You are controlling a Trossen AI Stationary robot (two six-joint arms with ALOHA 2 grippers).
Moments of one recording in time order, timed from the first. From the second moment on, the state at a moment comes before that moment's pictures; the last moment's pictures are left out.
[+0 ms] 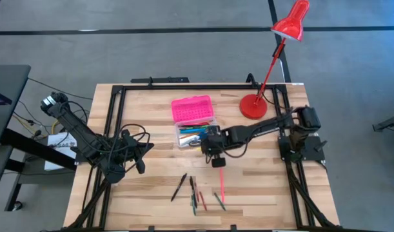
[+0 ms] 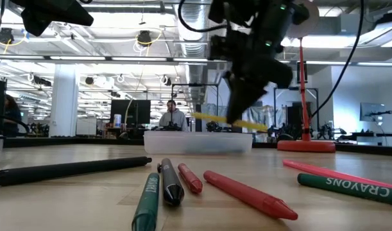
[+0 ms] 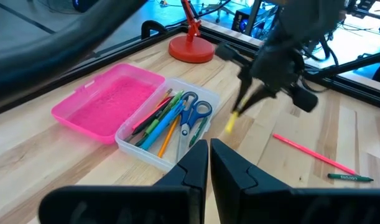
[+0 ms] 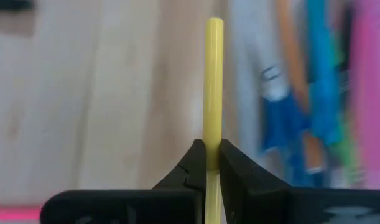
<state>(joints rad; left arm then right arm) -0.77 0.98 0.74 -0.64 -1.08 -1.03 0.12 1.82 1.22 -0.58 0.17 -0.12</state>
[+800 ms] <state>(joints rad) -0.77 0.98 0.74 -0.64 -1.11 -1.04 -0.08 1.93 1.32 -0.49 0.06 -0.32</state>
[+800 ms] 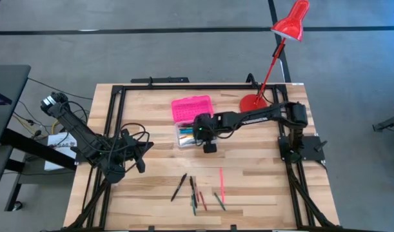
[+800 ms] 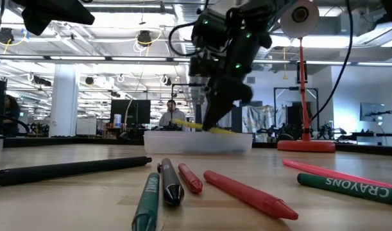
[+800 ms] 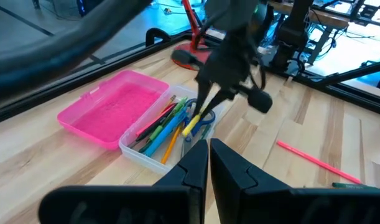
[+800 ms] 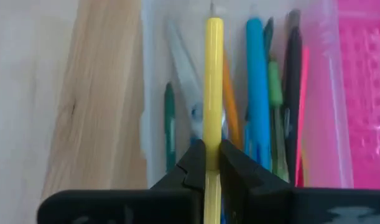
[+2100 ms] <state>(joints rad) -0.74 1.13 0.74 -0.40 -0.92 -1.14 -0.04 1.63 1.35 -0.56 -0.05 -0.14</state>
